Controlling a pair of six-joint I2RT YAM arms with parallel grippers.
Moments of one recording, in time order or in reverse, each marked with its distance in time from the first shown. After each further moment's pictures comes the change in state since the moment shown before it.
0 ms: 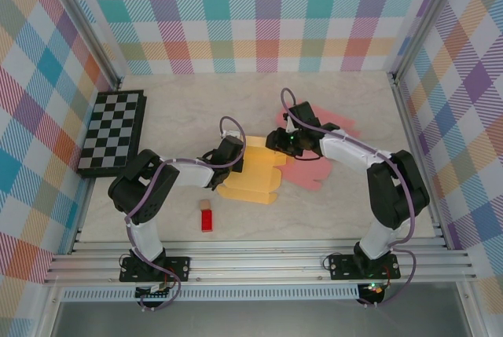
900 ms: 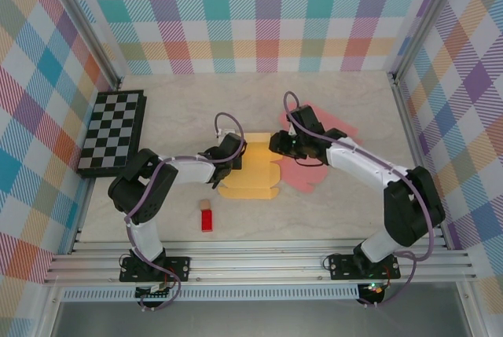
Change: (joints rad) left arm 0.010 -0.001 0.069 -0.169 -0.069 -0.170; right arm 0.071 -0.160 -0.058 -0.056 0.159 0.001
